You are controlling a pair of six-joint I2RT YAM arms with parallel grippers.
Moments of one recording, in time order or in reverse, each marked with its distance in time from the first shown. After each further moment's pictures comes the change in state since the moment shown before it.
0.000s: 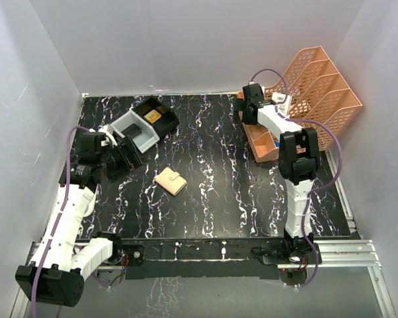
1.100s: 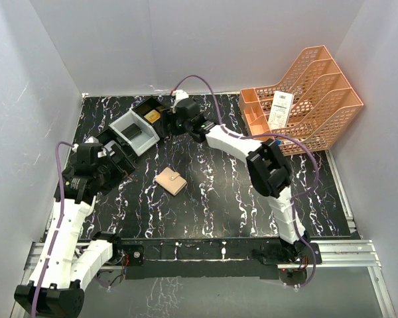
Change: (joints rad) left arm 0.005 -0.097 -0.032 -0.103 -0.207 -0.154; right arm 0.453 0.002 0.029 0.405 -0.293 0.083
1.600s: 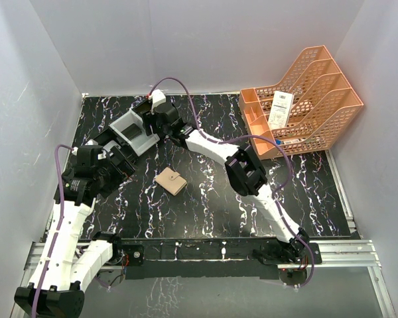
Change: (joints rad) left arm 0.000 -0.043 -0.026 -0.032 0.000 -0.037; right arm 0.115 0.309 0.380 0.073 0.151 -0.196
